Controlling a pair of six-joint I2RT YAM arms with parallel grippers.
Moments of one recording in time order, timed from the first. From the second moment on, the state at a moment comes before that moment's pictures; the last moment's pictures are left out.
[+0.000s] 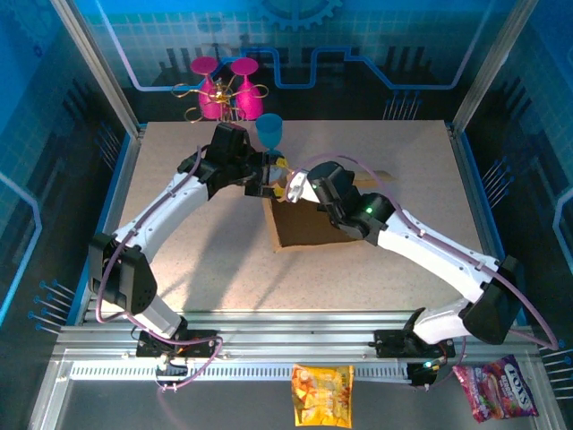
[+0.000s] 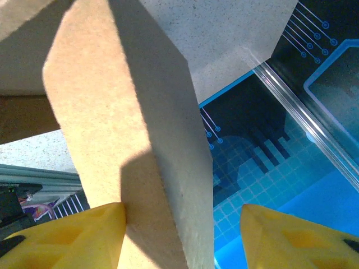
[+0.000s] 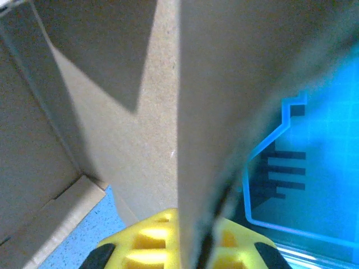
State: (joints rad) left arm -0.38 1.59 1.41 -0.54 0.60 -1.93; right arm 0.83 1.38 1.27 -0.53 0.68 -0.91
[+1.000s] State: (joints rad) left arm -0.36 1.62 1.33 -0.49 0.64 -1.94; right arm 0.89 1.34 1.27 -0.59 0.58 -0.89
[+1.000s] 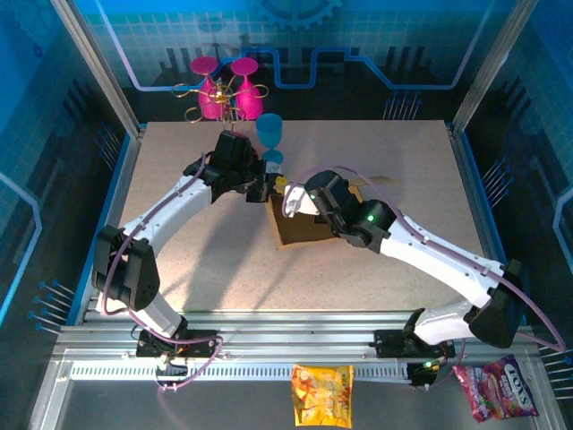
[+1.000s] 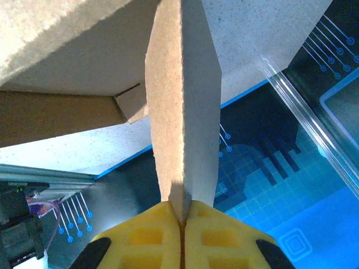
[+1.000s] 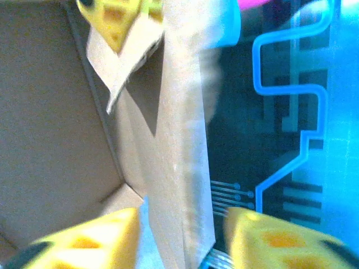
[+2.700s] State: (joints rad) left arm -0.22 1.57 1.23 -0.46 0.87 -1.63; right arm -0.03 1.74 1.57 -1.11 -0.64 0.43
